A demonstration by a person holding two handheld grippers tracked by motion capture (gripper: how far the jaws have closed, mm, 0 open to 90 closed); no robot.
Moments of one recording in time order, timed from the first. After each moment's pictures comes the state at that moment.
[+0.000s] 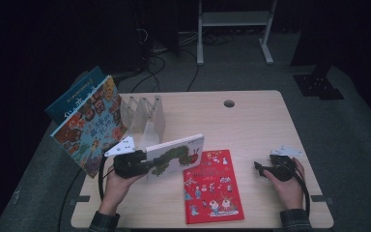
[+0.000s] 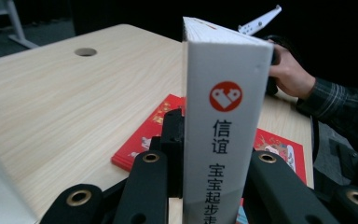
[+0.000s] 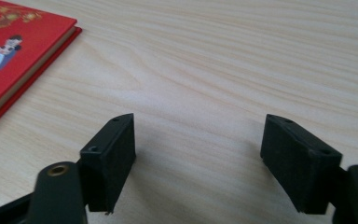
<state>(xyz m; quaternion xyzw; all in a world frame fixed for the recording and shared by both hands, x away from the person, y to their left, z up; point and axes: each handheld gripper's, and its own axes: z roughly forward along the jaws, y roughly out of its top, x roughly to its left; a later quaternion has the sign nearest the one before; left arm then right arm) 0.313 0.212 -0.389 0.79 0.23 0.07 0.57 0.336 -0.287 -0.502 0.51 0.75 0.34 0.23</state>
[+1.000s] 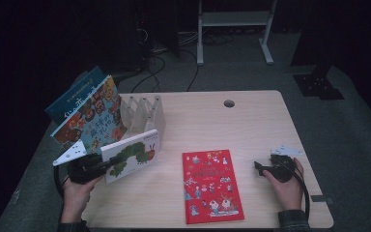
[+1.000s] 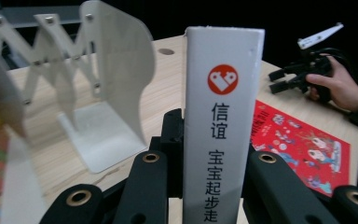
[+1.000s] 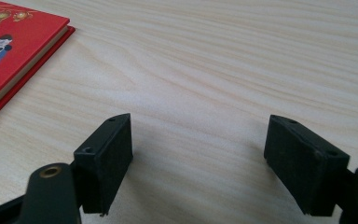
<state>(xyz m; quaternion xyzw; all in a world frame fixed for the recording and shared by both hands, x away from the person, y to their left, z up) 0.292 0.317 -0.386 0.75 0.32 0.15 0.56 0.337 -0.288 -0.503 0.52 0.75 0.34 0.23</state>
